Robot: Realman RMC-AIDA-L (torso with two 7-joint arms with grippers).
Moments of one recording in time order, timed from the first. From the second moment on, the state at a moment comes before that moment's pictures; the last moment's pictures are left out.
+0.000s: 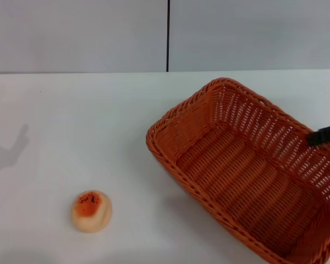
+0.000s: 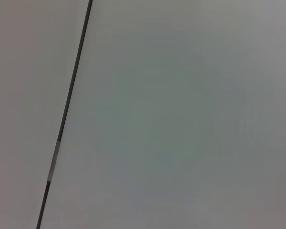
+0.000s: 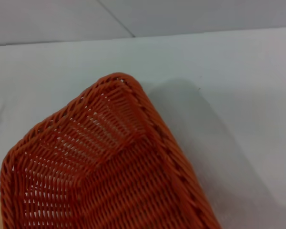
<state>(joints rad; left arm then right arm) -0.14 -2.06 -2.56 -0.18 1.13 -1.47 2.47 0.63 2.01 -0.59 -1.07 -2.57 -1.82 2.39</state>
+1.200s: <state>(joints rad) -0.14 -2.06 -2.55 -0.17 1.14 -1.47 2.47 0.66 2.01 -0.64 -0.93 -2.56 -1.69 2.31</state>
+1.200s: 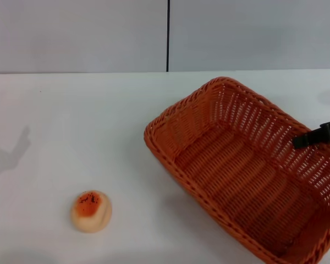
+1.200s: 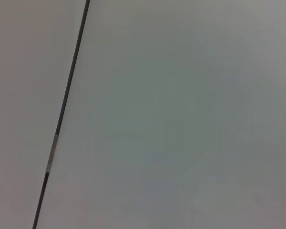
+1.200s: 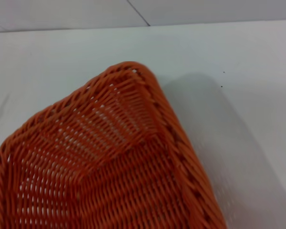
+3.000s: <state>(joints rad) 0.18 -2.06 -2.52 -0.19 1.14 -1.73 2.51 0.95 2.03 -0.82 -0.79 -2.38 -1.51 1.52</state>
